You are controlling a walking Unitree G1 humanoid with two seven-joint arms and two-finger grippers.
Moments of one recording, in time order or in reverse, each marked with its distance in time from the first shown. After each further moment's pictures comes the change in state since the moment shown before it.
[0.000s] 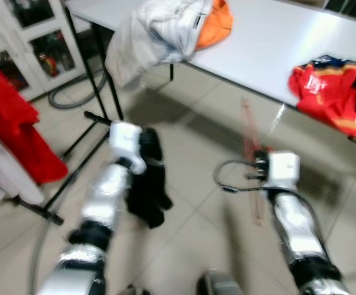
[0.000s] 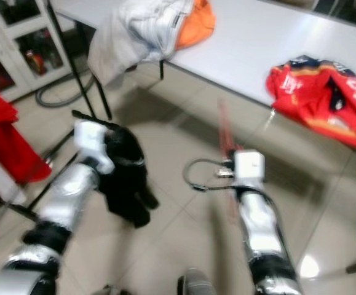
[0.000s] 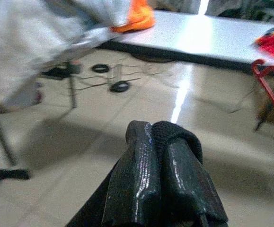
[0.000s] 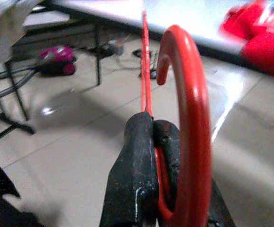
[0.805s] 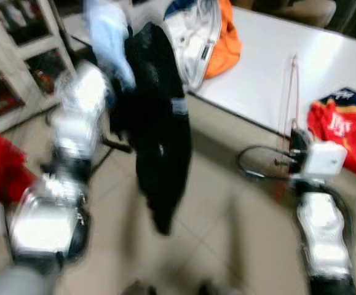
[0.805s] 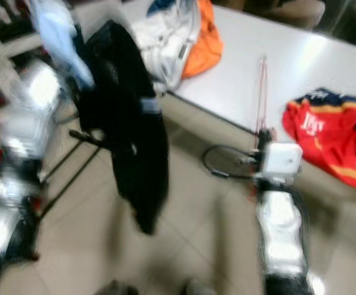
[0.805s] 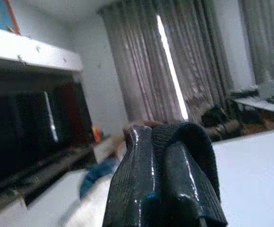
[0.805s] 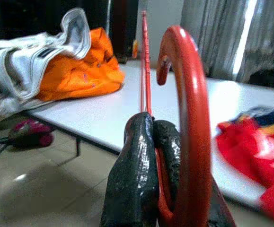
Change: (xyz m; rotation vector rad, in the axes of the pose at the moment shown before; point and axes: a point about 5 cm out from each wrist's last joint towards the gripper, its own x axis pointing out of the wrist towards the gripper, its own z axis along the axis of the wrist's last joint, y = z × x) left arm 0.030 0.039 0.220 0.333 -0.496 -0.105; right arm -0.026 -0.003 0.056 0.009 -0.259 -0.094
